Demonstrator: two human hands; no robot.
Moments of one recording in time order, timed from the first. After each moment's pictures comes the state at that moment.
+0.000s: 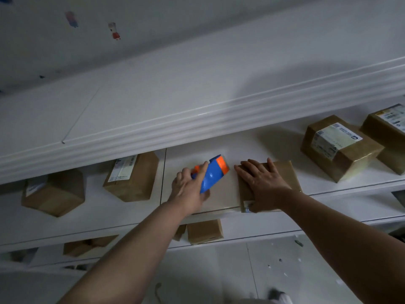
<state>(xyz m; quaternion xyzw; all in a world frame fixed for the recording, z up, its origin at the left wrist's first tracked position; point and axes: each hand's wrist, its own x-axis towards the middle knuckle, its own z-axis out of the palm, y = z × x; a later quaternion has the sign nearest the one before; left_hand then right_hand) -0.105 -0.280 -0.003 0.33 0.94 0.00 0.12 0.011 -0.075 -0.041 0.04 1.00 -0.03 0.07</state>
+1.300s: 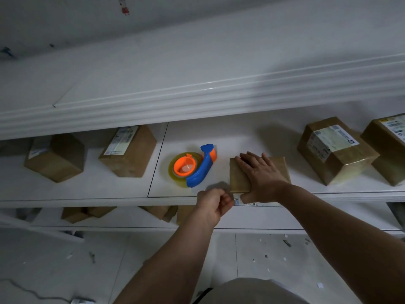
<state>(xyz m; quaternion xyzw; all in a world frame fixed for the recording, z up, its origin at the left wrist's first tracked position) 0.001 -0.209 -0.028 -0.26 0.63 0.65 0.32 0.027 -0.049 -0.037 0.00 0.99 -0.08 0.06</state>
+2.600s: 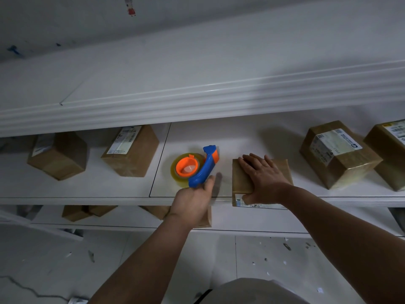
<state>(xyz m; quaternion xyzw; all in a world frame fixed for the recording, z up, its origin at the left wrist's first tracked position) -0.023 -0.270 -0.034 0.37 0.91 -0.16 -0.05 0.024 -0.046 -0.042 0.00 1.00 -0.07 0.06</state>
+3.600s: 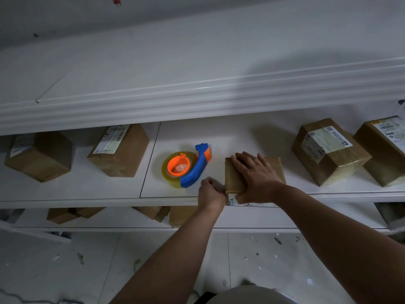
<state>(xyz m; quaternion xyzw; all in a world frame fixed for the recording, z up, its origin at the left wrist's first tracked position) -0.016 -0.194 -0.069 -0.07 0.86 0.45 0.23 0.025 -0.048 -0.040 0.01 0.99 -0.07 0.07</state>
